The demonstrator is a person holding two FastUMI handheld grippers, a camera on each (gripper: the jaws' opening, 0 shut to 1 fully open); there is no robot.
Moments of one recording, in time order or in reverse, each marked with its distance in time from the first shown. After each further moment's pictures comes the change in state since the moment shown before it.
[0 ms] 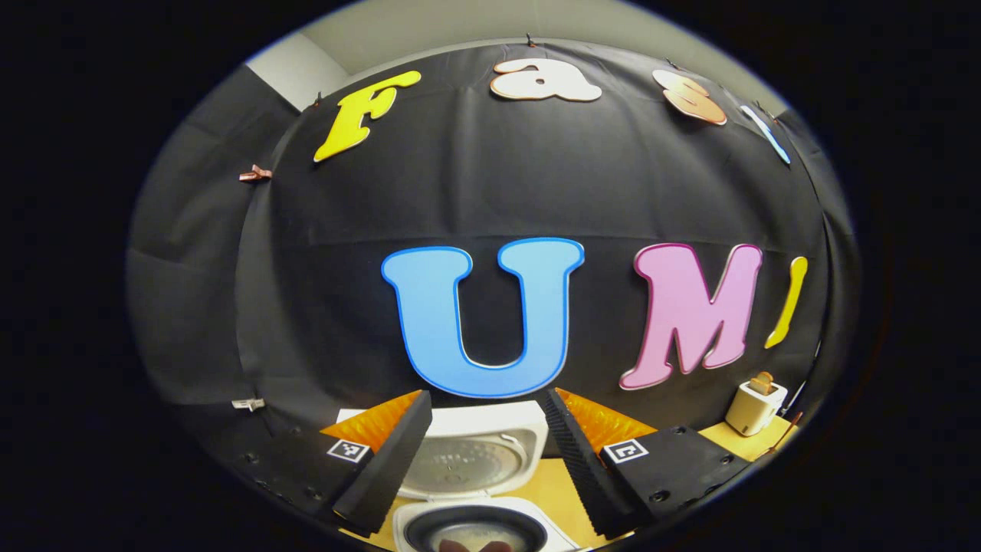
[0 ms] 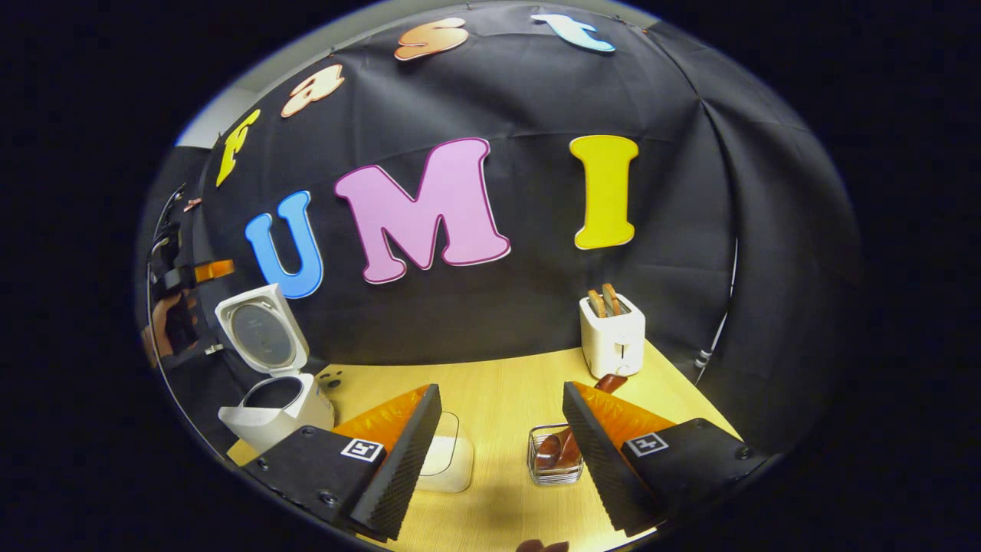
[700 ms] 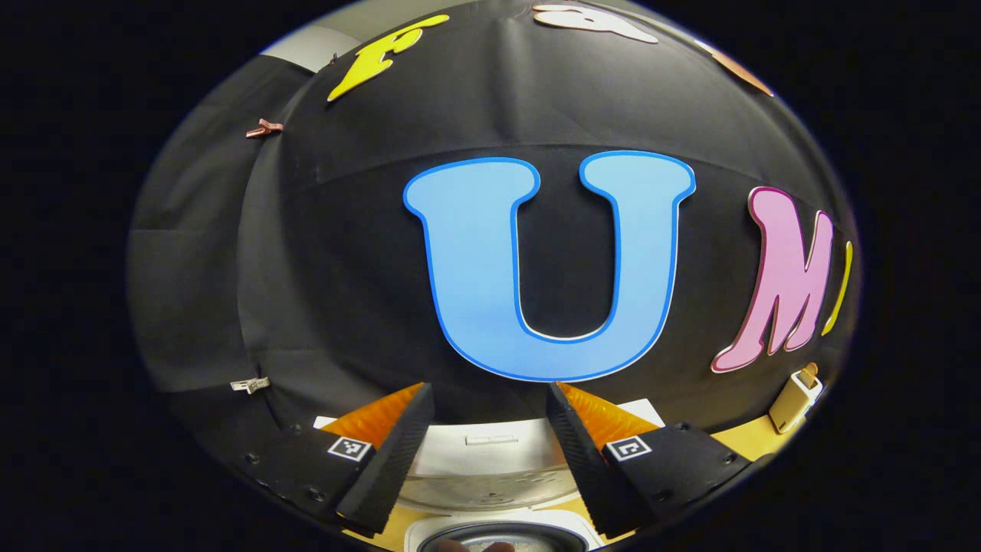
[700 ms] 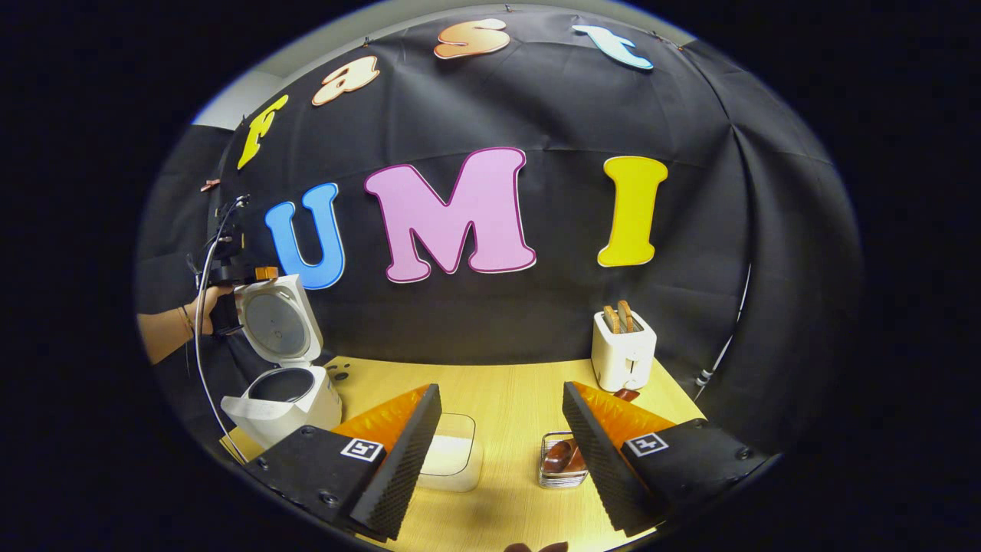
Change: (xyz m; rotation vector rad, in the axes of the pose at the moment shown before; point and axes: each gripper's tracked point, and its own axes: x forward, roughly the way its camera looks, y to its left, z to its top) left arm 0.082 0.046 -0.077 -0.030 0.186 0.116; right arm -0.008 0.029 0.019 -0.061 -0.013 0.033
